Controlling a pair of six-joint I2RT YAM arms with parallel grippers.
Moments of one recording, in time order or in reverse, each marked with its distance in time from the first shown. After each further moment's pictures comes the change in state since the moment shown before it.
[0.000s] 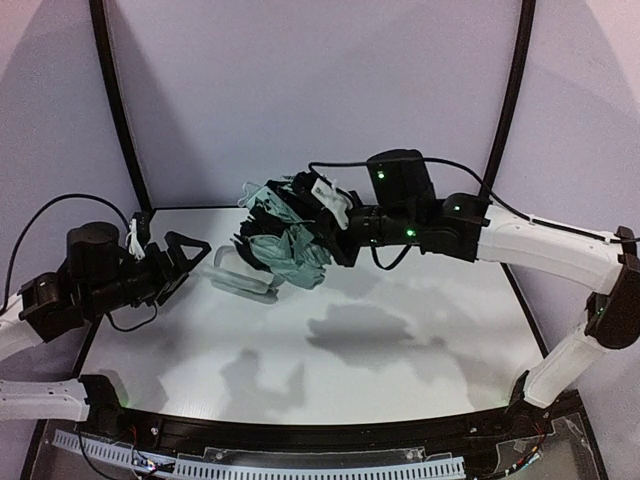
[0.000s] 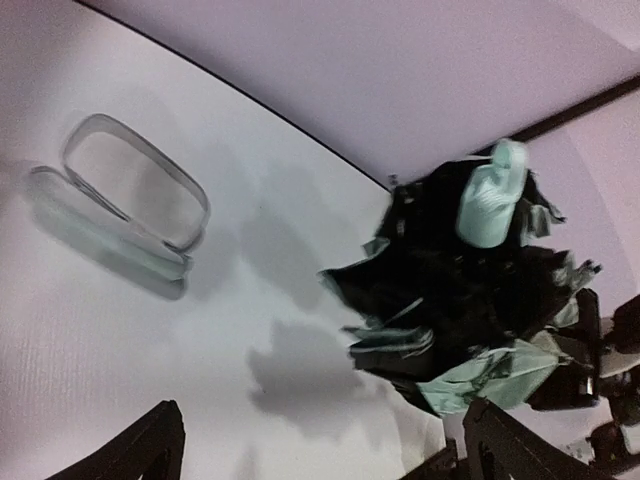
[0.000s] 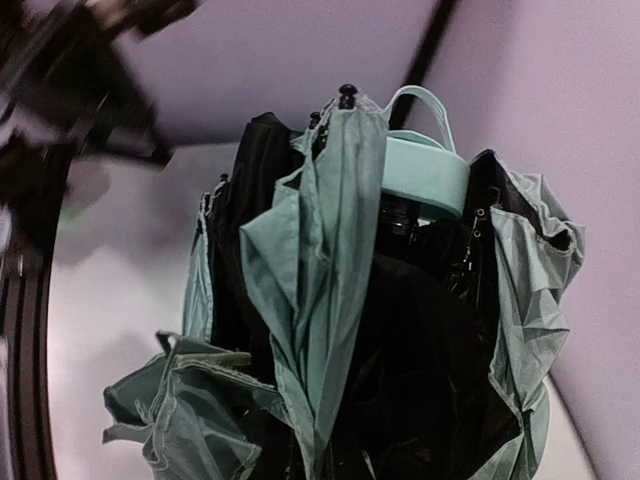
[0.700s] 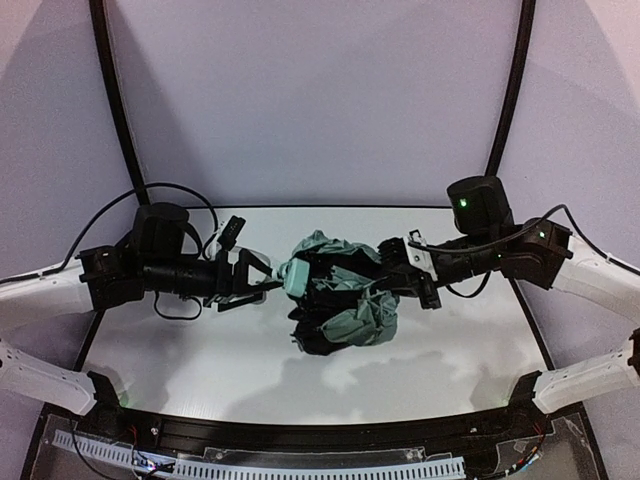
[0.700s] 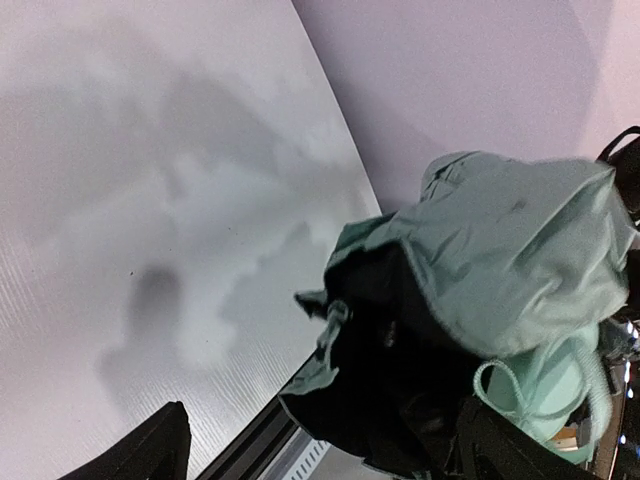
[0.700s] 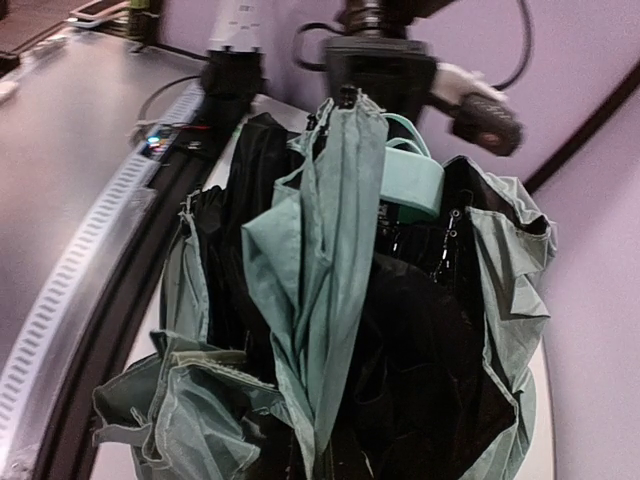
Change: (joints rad) left arm -0.015 0.397 0.138 0.153 0.609 0.159; right arm -0.106 -0.405 -0.304 -0.224 -0.424 -0.435
